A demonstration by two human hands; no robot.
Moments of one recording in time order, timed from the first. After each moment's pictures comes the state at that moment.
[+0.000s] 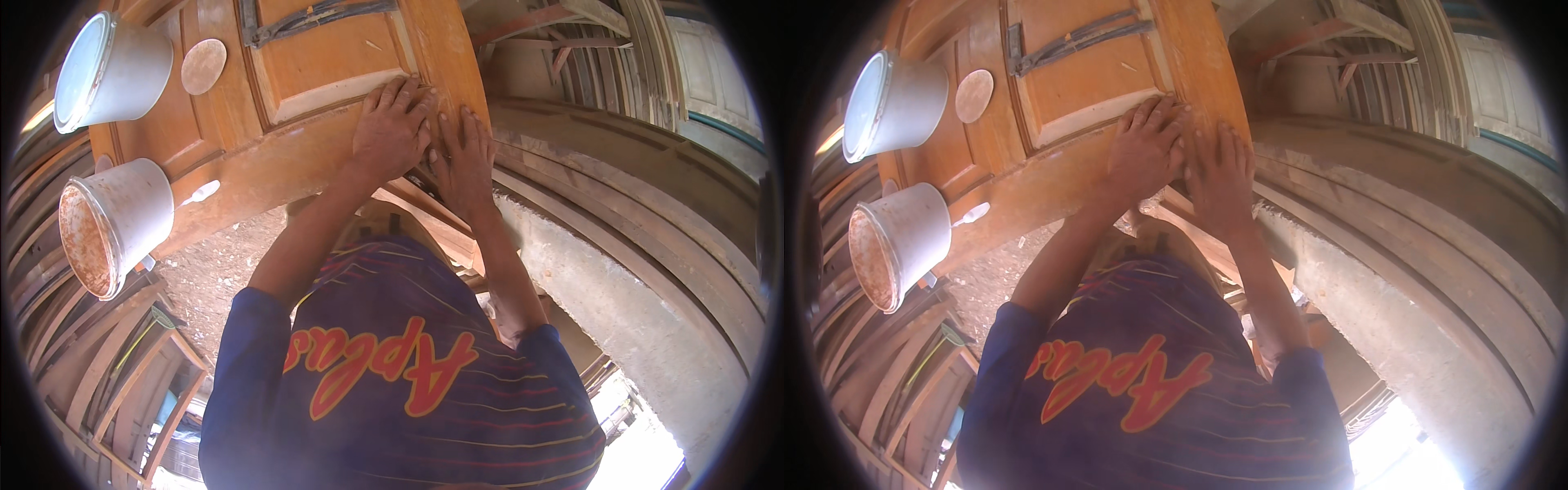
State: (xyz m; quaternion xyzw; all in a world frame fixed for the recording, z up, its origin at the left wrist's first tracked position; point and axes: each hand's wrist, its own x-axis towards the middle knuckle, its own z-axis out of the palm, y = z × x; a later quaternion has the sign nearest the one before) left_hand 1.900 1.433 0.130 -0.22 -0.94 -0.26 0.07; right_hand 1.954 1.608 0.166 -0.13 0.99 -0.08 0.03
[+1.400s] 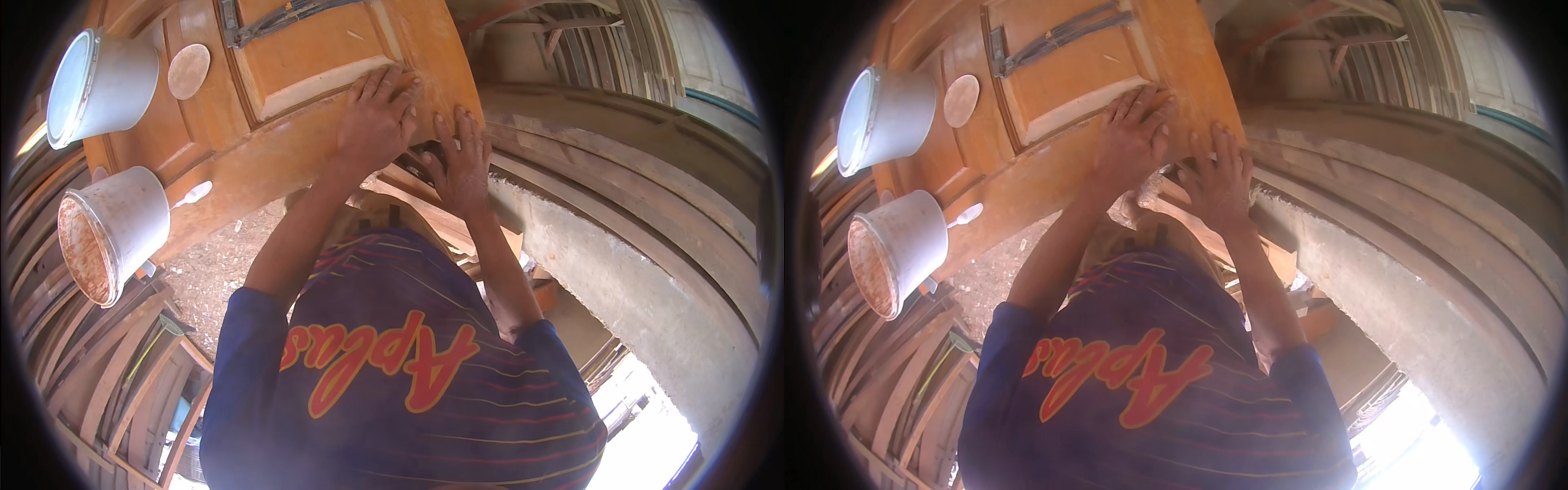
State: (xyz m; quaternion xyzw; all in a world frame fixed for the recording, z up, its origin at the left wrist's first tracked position) left_hand 1.902 1.429 0.121 -0.23 -0.91 -0.30 0.15; right_hand 1.989 1.624 0.148 -0.11 0.99 -0.10 0.04
